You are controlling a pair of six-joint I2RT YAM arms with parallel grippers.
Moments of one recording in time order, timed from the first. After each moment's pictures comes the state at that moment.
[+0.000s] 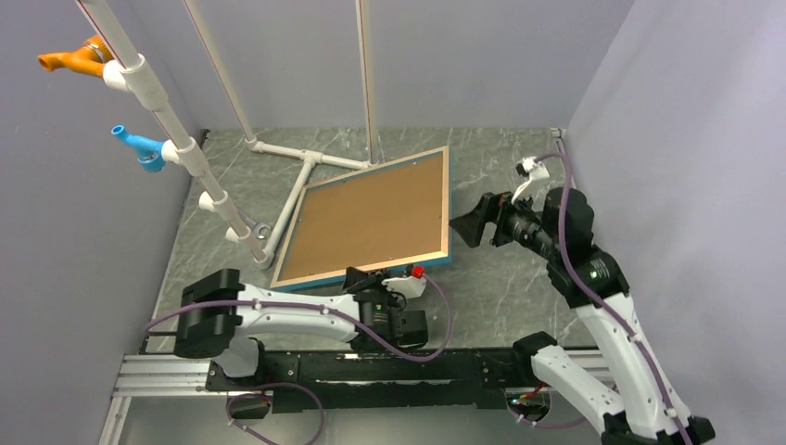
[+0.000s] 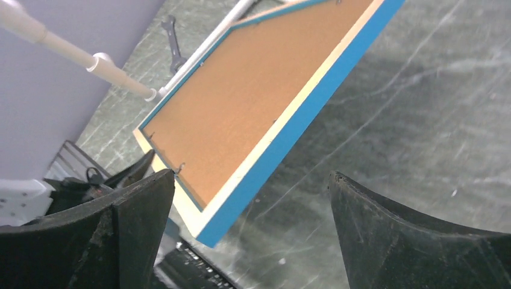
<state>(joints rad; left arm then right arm) -1.47 1.62 1.13 -1.03 -1.17 -0.50 0.35 0.82 1.07 -0.62 -0.31 0.36</state>
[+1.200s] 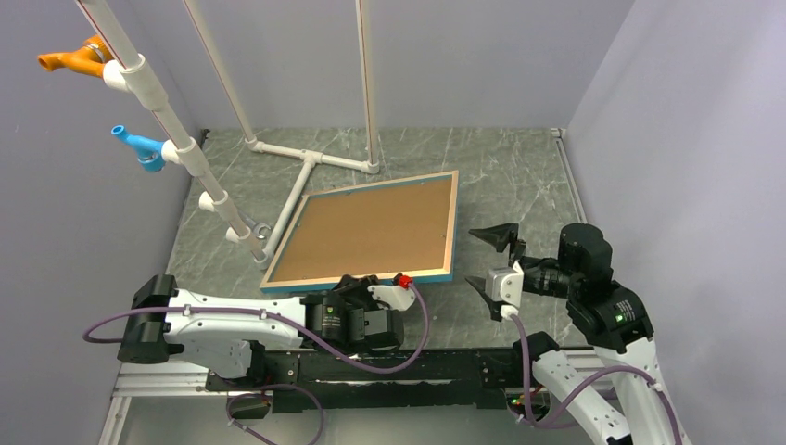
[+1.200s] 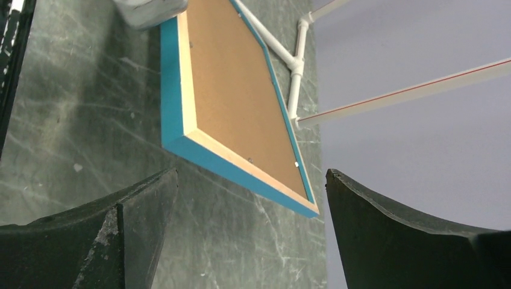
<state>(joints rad) -1.52 1.30 1.02 -0.91 -0.96 -0.20 0.36 0.58 1.00 -0.84 -0.82 -1.19</state>
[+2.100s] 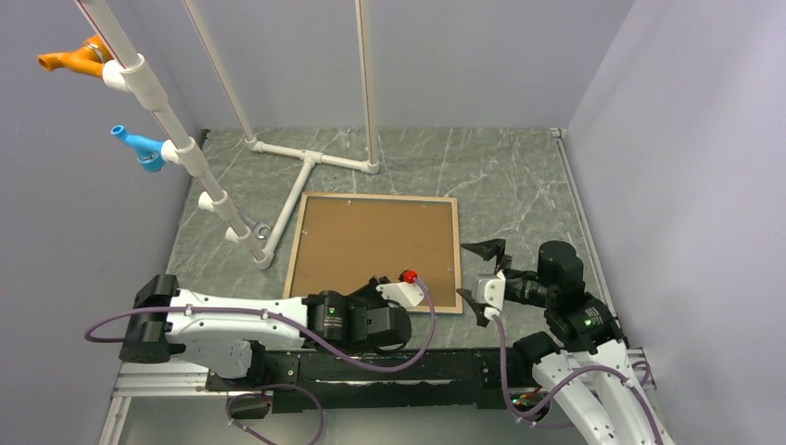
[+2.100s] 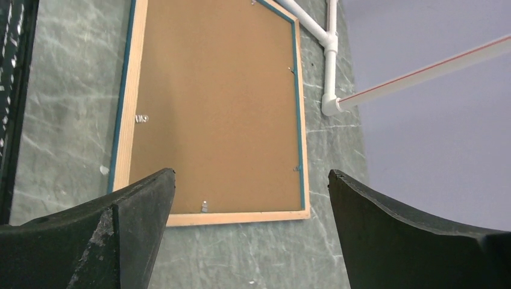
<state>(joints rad) -1.53 1.31 1.03 -0.78 -0.89 -0.27 0.36 0.46 0.66 -0.67 -0.79 -1.15</state>
